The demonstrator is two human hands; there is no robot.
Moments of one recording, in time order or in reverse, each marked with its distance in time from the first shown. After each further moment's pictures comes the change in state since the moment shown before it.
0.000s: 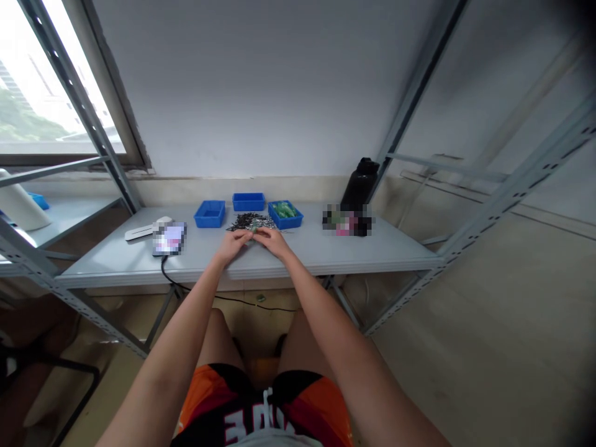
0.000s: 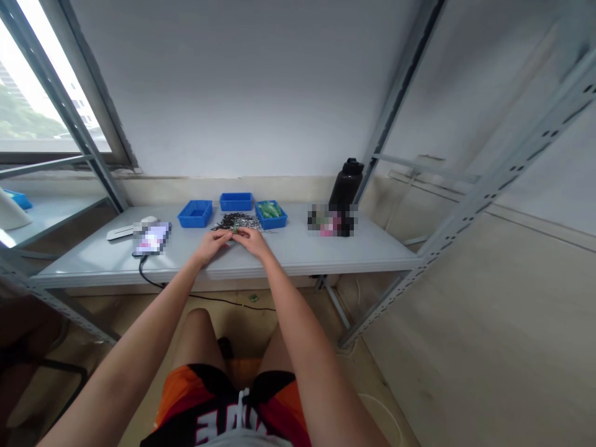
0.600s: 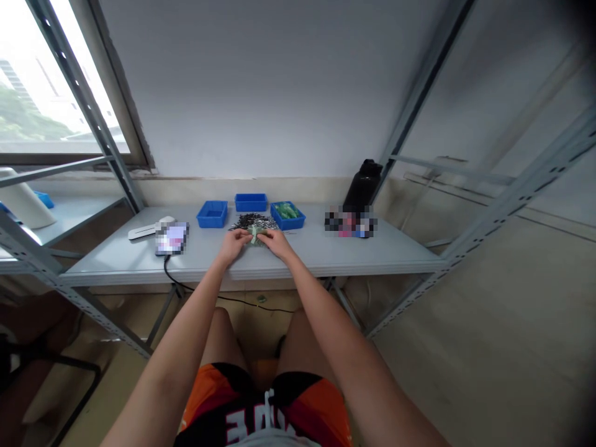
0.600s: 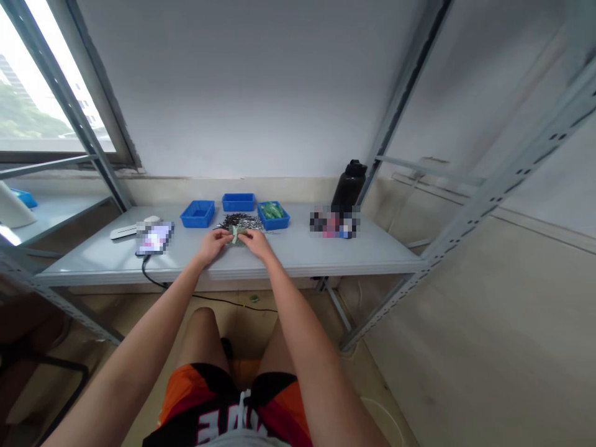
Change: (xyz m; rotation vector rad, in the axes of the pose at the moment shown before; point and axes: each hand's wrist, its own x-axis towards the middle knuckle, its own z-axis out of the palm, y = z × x) left_hand 0.003 -0.005 0.001 0.025 0.131 -0.065; right_hand 0.006 0.015 -0.002 -0.069 0.010 -0.043
